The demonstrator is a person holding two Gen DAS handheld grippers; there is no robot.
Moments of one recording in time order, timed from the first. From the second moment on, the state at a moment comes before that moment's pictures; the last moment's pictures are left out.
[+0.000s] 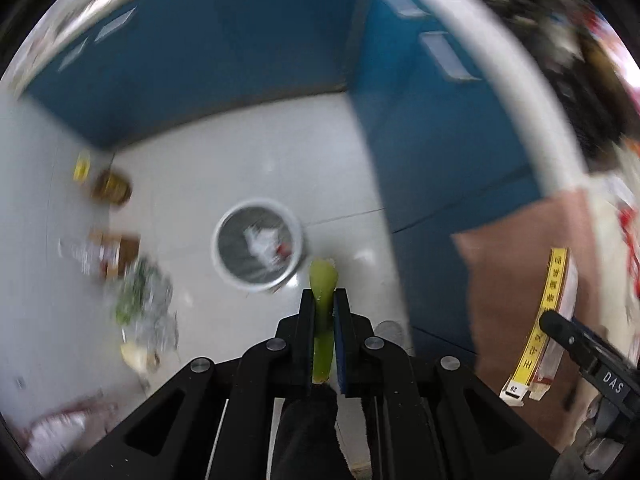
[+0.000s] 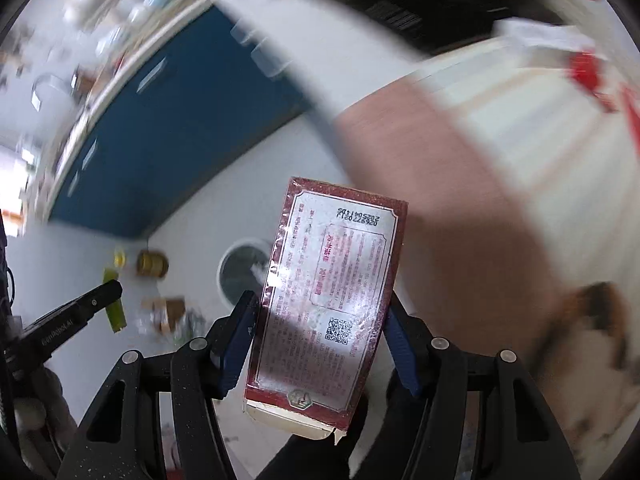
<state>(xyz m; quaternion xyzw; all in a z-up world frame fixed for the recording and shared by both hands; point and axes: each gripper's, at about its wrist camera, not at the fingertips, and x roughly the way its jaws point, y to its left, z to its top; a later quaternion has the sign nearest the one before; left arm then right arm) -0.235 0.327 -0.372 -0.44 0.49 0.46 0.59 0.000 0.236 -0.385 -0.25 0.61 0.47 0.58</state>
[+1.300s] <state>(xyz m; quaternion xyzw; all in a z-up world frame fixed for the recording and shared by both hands) -0.426 0.395 -0.656 -0.49 0.46 0.59 0.46 -0.221 0.411 -0.744 -0.47 0.50 0.52 0.51</state>
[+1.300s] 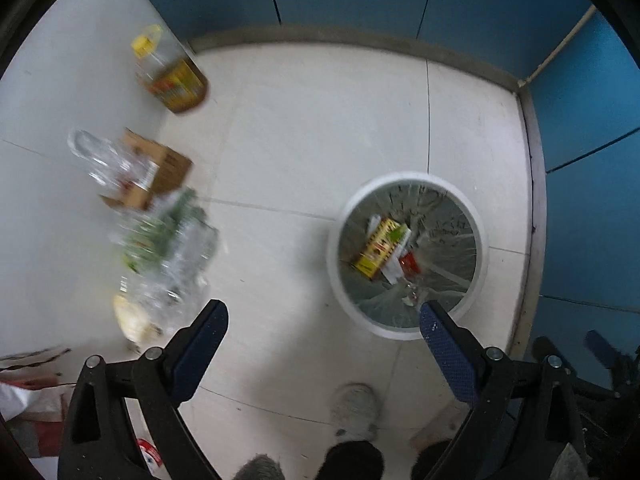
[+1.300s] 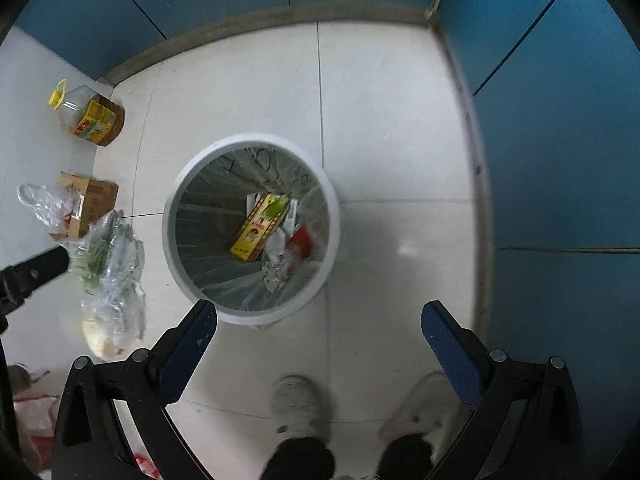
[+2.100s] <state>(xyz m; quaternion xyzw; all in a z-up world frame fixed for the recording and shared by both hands) -0.381 0.248 -0.301 -0.40 0.38 0.61 0.56 -0.185 0.260 -0.327 -0.39 0.42 0.62 0.54</state>
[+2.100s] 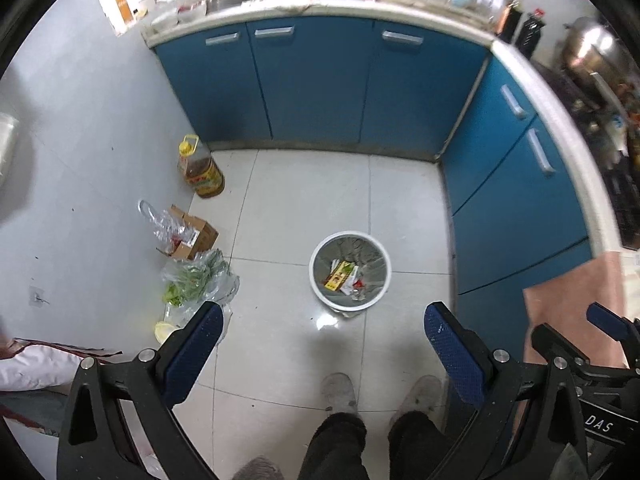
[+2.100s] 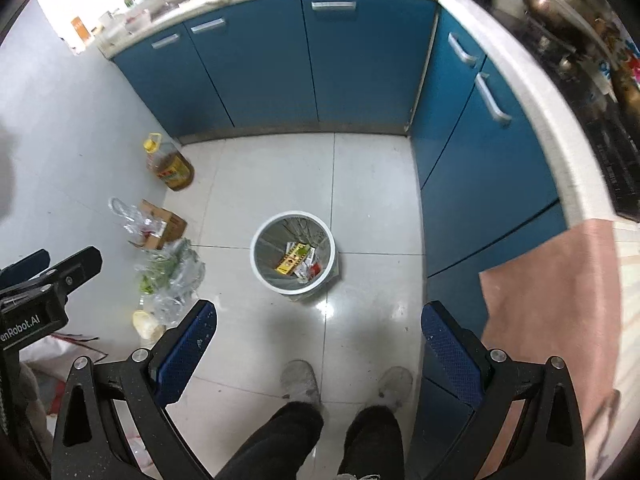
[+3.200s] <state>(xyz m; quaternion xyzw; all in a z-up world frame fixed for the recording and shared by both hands) 0.177 0.296 -0.243 -0.05 0.55 0.39 0.74 0.370 0.019 -0.320 0.07 0.63 0.18 0.75</state>
